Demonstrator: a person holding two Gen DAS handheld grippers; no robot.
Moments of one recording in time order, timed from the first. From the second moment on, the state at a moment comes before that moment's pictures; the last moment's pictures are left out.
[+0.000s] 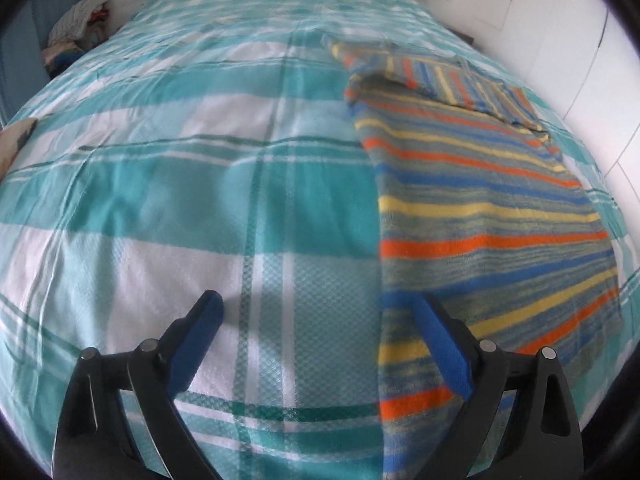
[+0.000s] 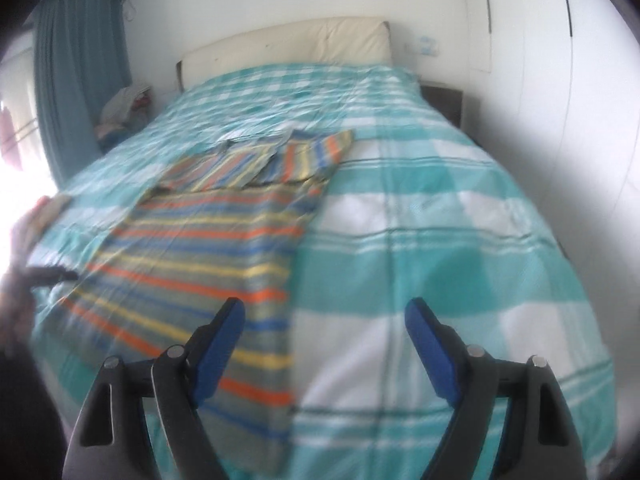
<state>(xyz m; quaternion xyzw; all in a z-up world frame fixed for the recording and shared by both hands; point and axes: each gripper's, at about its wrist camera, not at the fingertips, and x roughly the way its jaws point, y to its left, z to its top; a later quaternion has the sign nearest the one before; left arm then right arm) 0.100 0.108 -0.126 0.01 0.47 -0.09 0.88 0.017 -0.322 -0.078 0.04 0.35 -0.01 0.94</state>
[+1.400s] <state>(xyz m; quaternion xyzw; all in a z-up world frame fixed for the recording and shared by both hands) 0.103 0.120 -0.141 -0.05 0.45 -0.04 0.89 0.050 -0.368 -0.154 0.07 0.39 -0.10 0.91</state>
